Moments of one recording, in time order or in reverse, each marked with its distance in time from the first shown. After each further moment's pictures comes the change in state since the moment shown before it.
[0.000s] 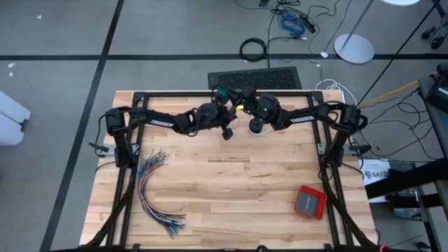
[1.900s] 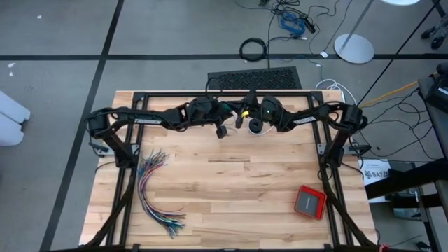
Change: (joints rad) left arm 0.021 -0.181 0.020 -0.235 0.045 0.007; right arm -0.037 -0.020 -0.145 -0.002 -0.269 0.071
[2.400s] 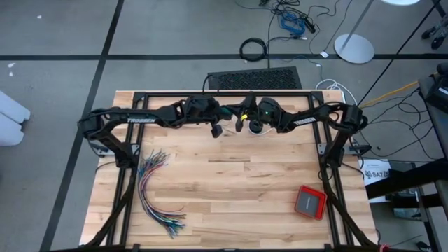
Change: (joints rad) left arm 0.012 -0.076 0.000 -0.121 0.037 0.008; right arm 0.013 0.000 -0.001 -0.071 0.000 -0.027
